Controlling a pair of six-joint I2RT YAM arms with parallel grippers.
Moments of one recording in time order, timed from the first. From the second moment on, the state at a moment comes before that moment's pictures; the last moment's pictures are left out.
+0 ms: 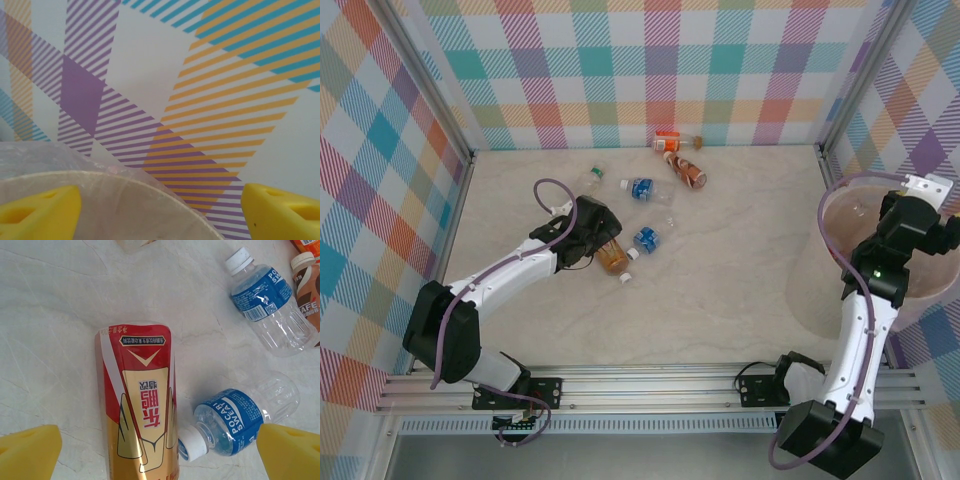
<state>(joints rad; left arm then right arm) -0.56 1.46 1.04 -0.48 -0.27 -1.06 -0.47 0.87 0.97 -0.19 0.47 -0.28</state>
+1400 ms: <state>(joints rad) -0.60 1.57 1.03 -0.51 -0.23 -1.10 -0.15 0.91 1.15 -0.42 -0.41 0.31</state>
